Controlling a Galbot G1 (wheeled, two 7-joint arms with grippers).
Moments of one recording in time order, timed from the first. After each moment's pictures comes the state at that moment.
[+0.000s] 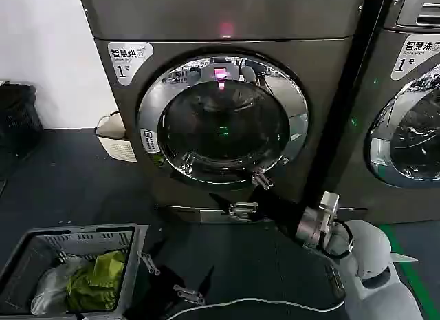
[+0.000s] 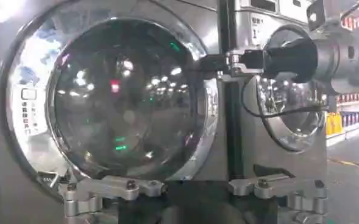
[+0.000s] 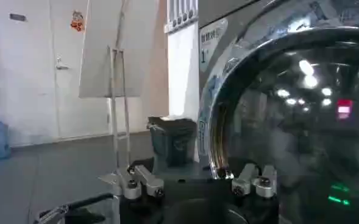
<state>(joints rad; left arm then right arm) 1.81 -1.43 -0.53 -2.30 -0.07 -0.11 0.46 -0.98 1.24 0.40 2.14 0.37 -0.55 -0.67</state>
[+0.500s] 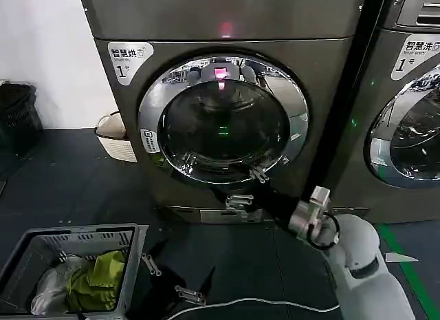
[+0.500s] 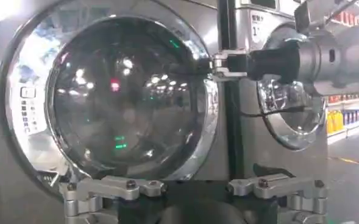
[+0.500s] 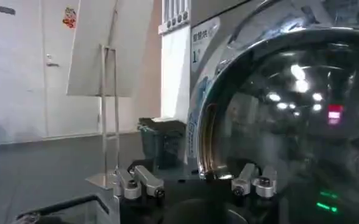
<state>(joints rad) 1.81 -1.44 -0.54 -2.29 -0.05 -0.10 0.46 -0.85 1.27 0.27 2.02 0.34 -0.47 -0.60</state>
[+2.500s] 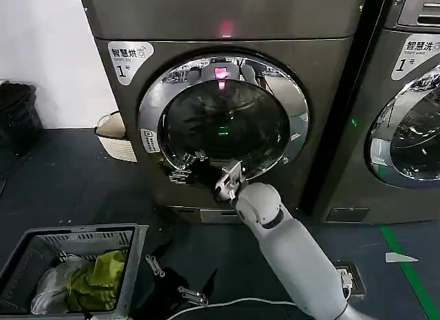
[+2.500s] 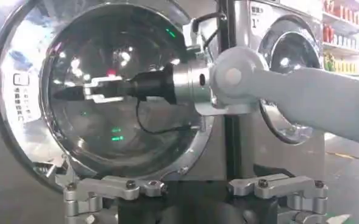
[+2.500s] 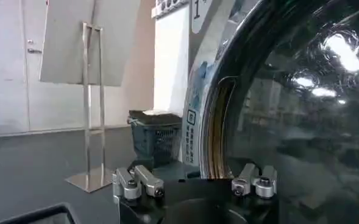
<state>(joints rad) 1.79 -1.45 -0.53 -2.26 -0.04 -0.11 0.47 -0.54 1.46 -0.07 1.59 0.33 -0.38 -0.33</state>
